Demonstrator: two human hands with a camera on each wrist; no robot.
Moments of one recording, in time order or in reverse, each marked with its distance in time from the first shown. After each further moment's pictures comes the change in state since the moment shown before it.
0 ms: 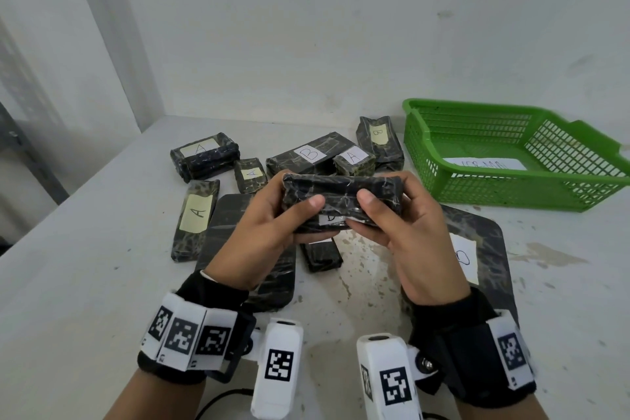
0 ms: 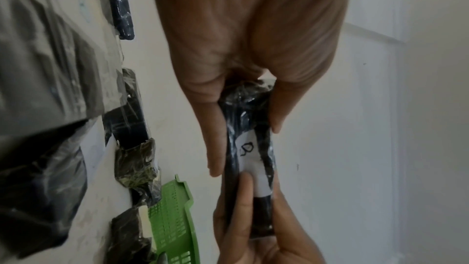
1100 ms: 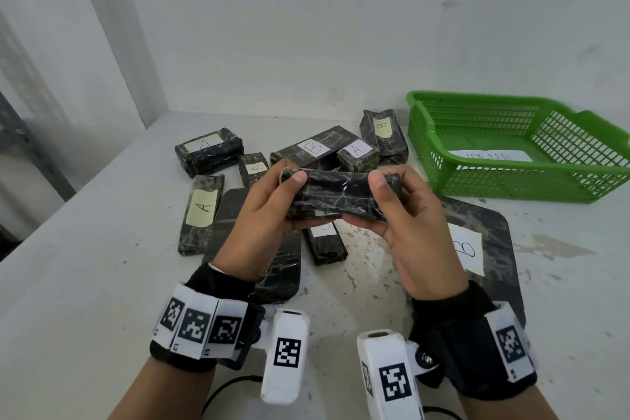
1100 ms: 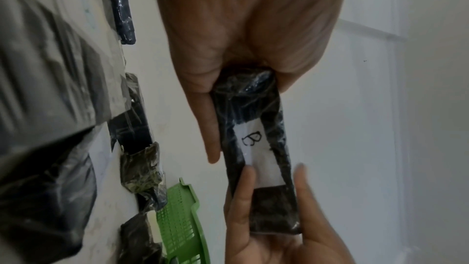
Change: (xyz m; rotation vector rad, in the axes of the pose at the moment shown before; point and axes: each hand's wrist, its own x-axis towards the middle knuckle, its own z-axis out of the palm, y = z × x) left_hand 0.002 -0.001 -0.004 0.070 0.065 0.069; right_hand -0.001 0.005 0.004 -0.012 -0.034 -0.046
